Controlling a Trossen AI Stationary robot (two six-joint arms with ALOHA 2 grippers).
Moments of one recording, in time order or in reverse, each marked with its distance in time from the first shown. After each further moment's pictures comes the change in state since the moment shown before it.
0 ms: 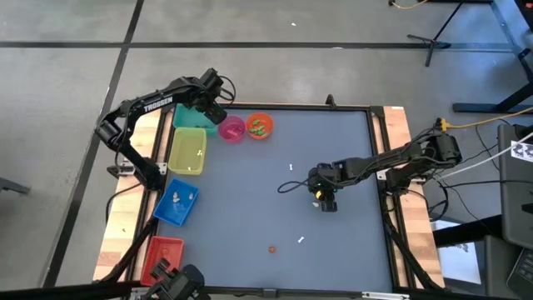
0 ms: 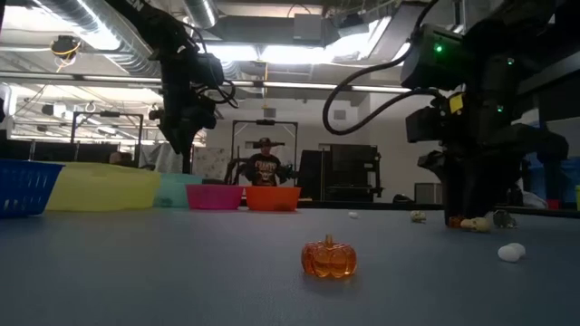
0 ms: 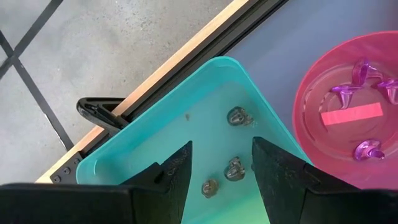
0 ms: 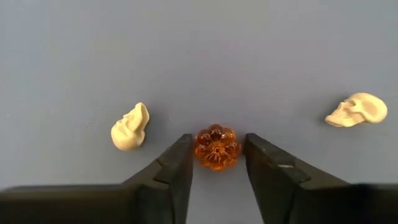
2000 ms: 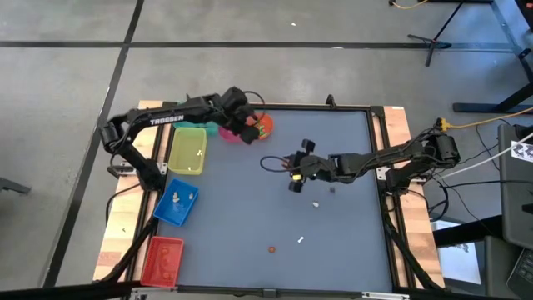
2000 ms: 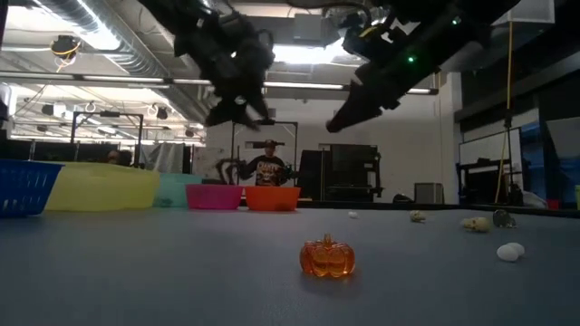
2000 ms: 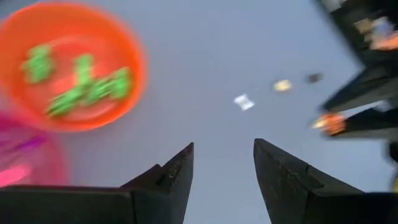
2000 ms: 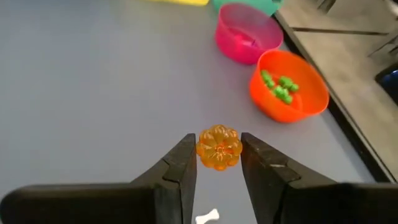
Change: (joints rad) left arm -0.352 0.000 0.000 0.339 0.578 -0.438; right arm 0.000 0.002 0.182 0.428 0.508 -0.029
